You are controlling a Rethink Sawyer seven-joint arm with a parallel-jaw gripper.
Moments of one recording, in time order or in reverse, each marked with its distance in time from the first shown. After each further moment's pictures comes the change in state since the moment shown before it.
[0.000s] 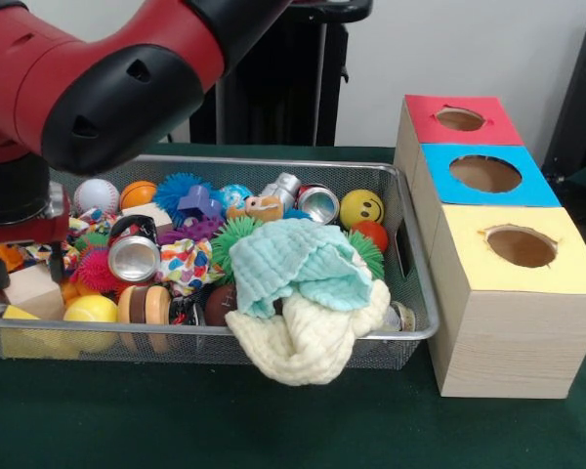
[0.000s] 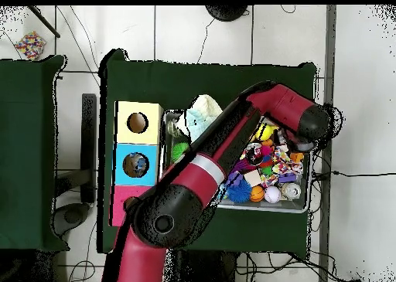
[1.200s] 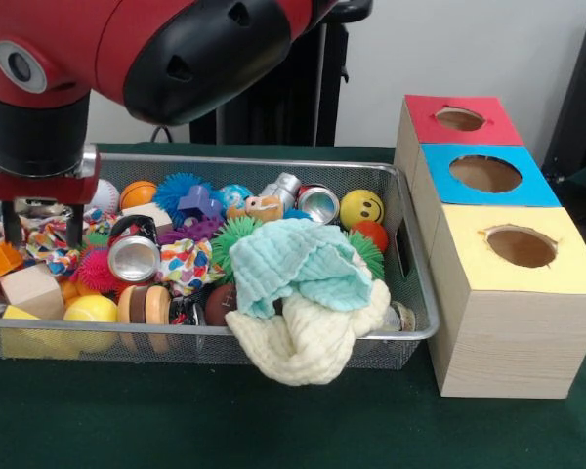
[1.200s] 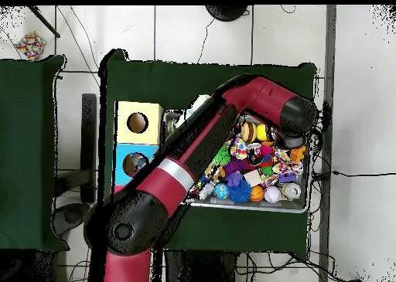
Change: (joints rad) arm 0.087 -0.021 -0.101 0.068 0.000 -0.022 0.145
